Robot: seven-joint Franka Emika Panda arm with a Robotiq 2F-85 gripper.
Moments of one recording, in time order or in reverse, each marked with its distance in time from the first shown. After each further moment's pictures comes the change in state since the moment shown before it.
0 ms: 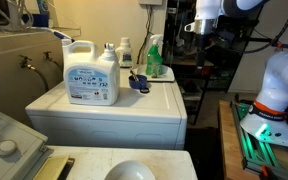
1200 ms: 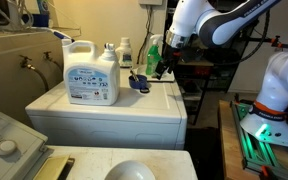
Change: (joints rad) arm -0.098 0.352 0.199 0.126 -0.275 0.498 0.739
